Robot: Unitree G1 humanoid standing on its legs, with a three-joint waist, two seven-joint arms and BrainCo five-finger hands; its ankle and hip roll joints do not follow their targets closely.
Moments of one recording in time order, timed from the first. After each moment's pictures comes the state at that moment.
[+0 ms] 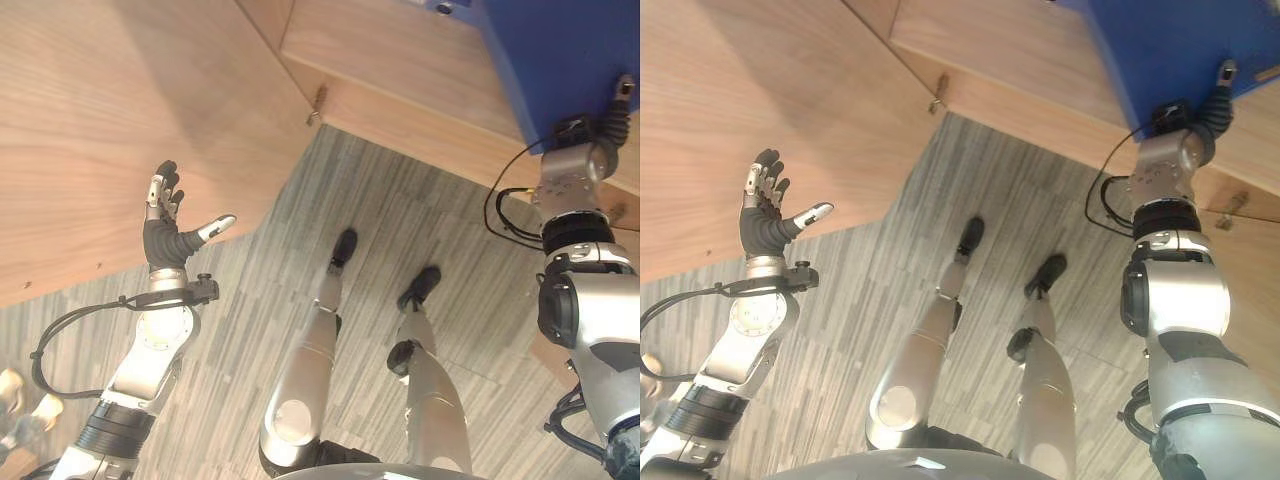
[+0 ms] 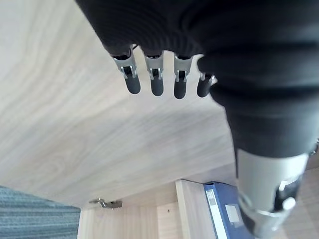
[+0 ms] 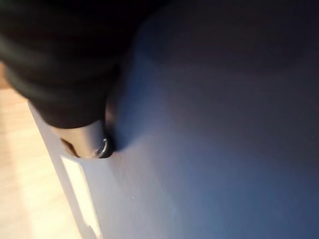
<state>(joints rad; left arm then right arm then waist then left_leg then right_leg) -0.09 0.55 -0.15 -0.10 -0.31 -0.26 0.29 -1.17 -0.49 -0.13 1.05 1.09 -0.36 -0.36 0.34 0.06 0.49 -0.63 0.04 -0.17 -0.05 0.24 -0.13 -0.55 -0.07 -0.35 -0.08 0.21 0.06</state>
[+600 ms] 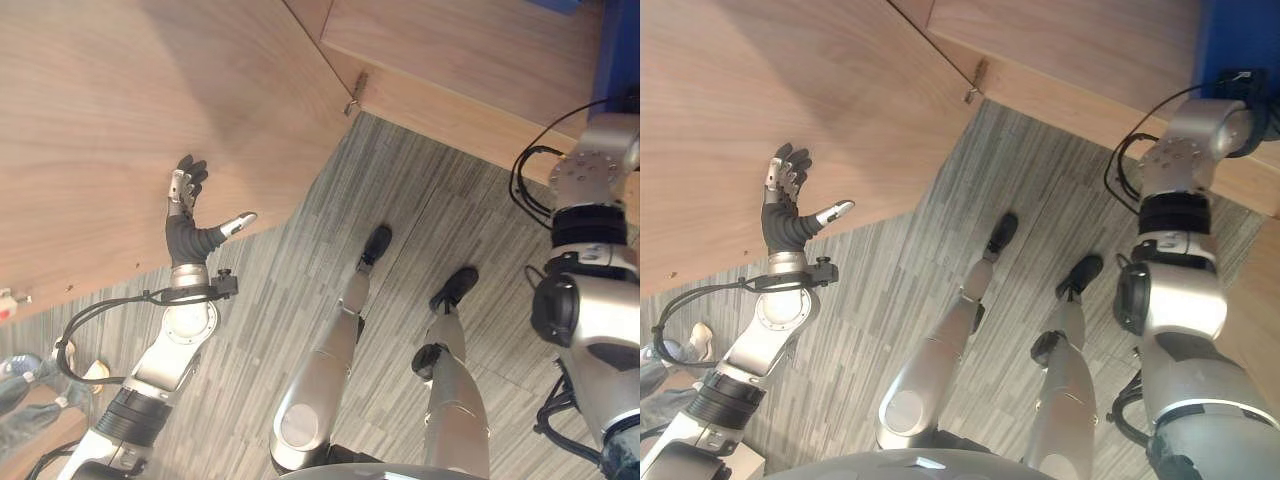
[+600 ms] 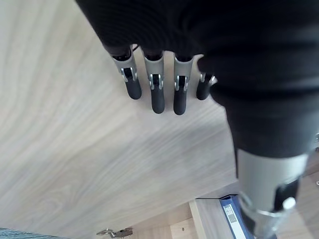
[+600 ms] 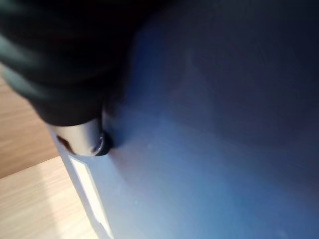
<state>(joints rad) -0.17 0.53 -0.24 -0.09 -0.20 -0.27 0.39 -1.03 -0.35 -0.27 0.54 0.87 -0.57 -0.78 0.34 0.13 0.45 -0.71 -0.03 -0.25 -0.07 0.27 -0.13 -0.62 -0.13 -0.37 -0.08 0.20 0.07</state>
